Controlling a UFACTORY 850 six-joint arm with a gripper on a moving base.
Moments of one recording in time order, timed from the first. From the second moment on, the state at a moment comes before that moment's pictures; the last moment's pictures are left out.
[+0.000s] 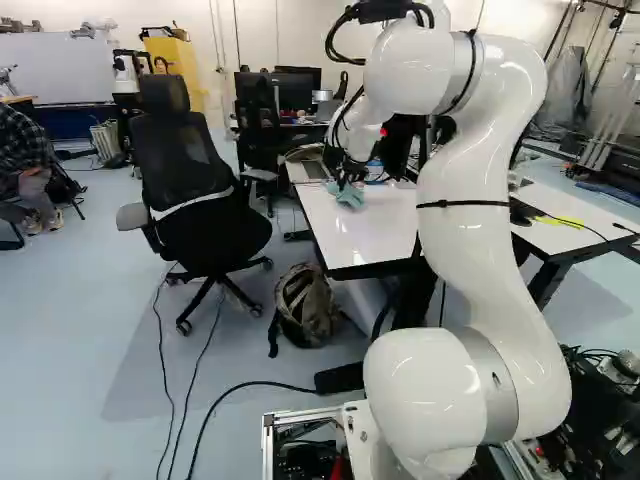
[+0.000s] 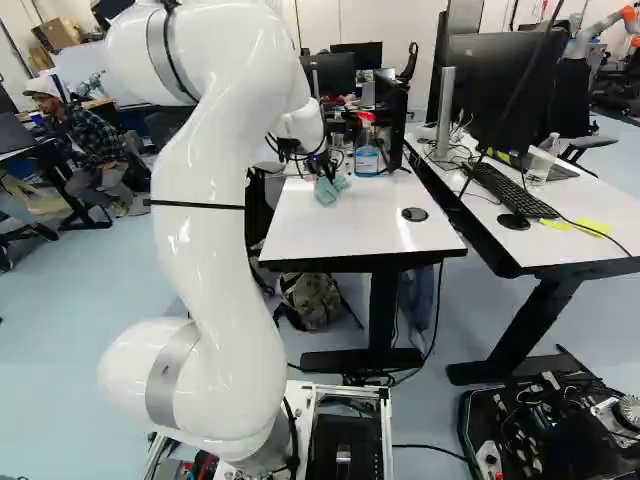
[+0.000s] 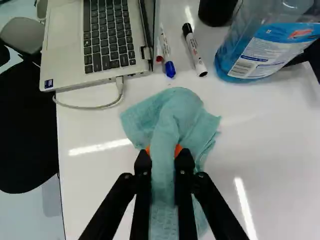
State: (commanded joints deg) arm -4.9 -34.6 -81.9 3.5 -14.8 0.0
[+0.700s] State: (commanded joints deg) arm -9.2 -33.1 -79.8 3.5 -14.8 0.0
